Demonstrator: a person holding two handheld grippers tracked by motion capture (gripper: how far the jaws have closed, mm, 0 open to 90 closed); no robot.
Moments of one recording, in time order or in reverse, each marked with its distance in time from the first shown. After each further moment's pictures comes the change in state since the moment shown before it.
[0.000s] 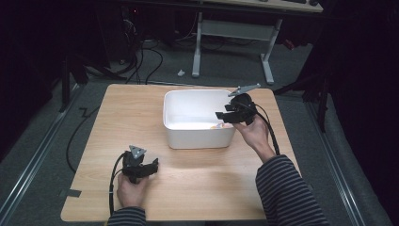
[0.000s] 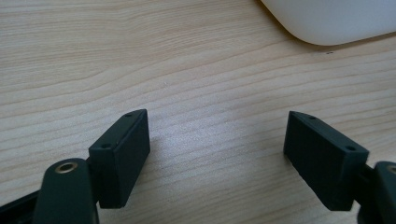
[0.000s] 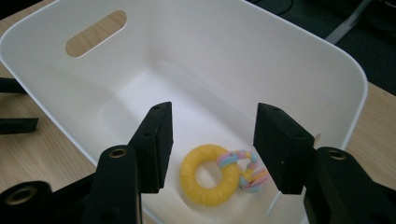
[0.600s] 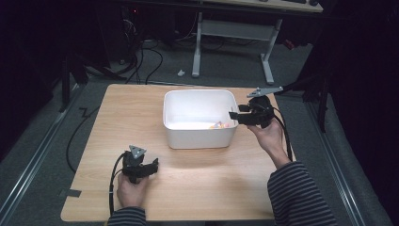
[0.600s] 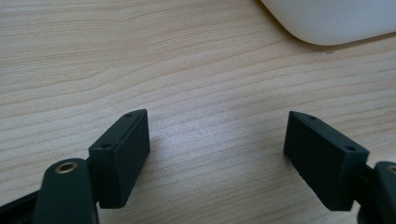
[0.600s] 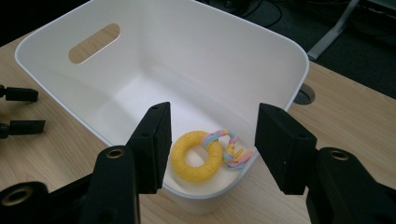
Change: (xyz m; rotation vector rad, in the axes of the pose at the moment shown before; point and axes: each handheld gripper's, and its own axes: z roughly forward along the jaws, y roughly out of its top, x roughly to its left) left arm 0.000 0.000 0.000 0.000 0.000 0.000; right arm -0.019 -0.023 -0.037 -0.073 -0.002 0.061
